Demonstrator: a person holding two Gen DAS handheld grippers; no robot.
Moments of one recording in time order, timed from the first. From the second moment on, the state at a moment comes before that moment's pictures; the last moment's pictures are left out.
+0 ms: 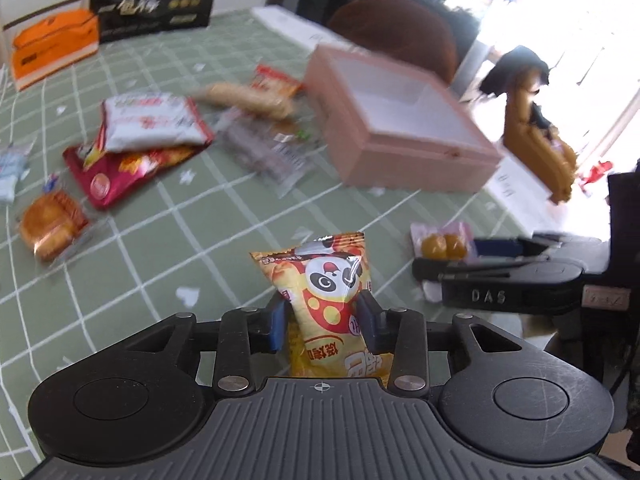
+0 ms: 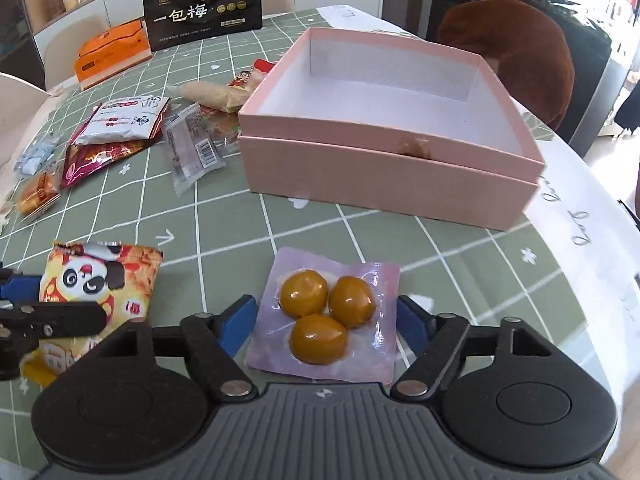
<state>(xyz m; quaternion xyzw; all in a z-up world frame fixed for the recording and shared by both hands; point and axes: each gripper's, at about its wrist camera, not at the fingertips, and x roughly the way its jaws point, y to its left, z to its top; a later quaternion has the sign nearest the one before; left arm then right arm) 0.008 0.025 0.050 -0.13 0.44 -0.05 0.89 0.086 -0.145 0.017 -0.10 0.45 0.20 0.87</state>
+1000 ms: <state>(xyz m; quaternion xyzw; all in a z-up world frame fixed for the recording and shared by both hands) 0.232 0.014 0.076 -0.17 0.38 -0.09 0.91 0.225 -0.220 0.118 -0.02 0.38 0.14 0.91</state>
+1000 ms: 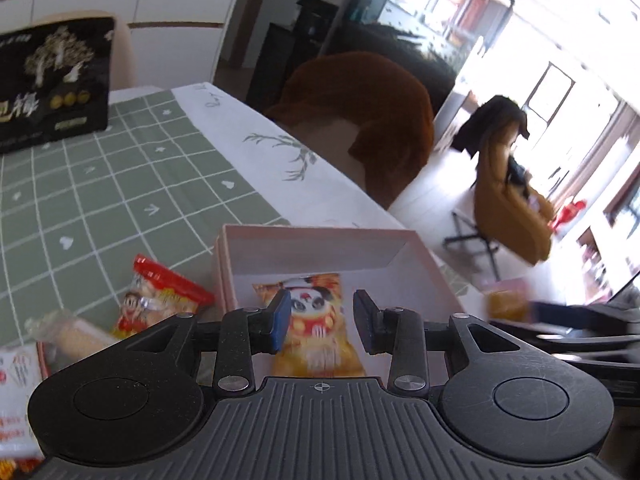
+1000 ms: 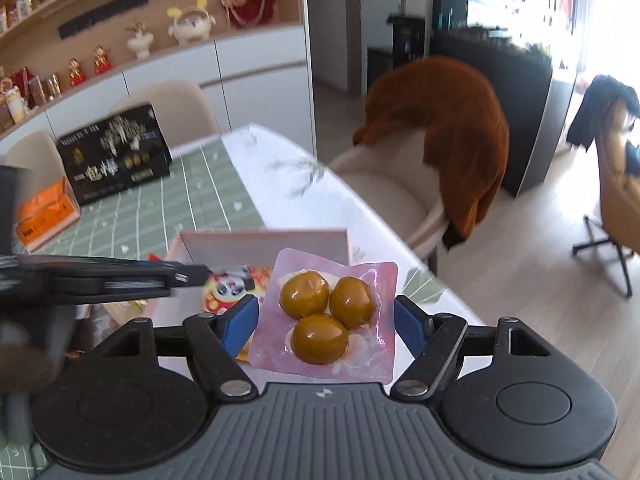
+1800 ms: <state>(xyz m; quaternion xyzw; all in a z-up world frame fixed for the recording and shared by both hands) 0.058 0.298 0.052 -0.19 0.36 0.26 0.88 0.178 -0.097 0.075 -0.03 0.45 0.17 0.88</state>
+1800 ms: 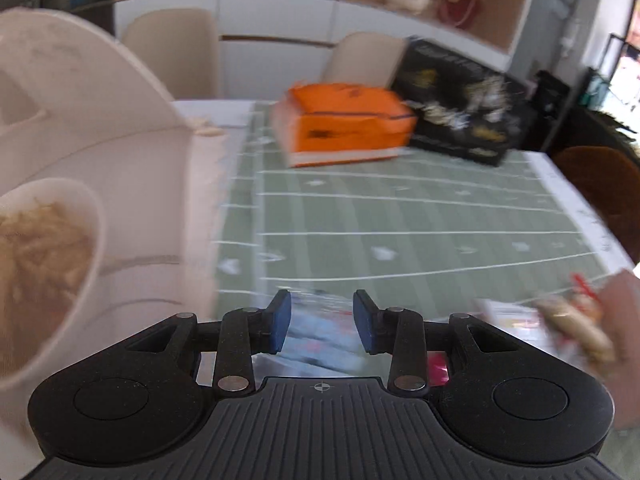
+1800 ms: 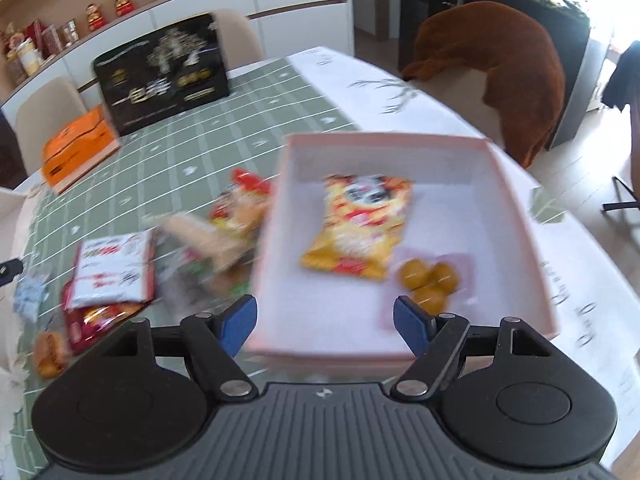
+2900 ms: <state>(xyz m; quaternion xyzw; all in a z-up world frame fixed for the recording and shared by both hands) 0.074 0.261 0.027 -0.17 0.41 0.14 0.88 0.073 0.080 0.048 -0.15 0.47 0.34 0.80</state>
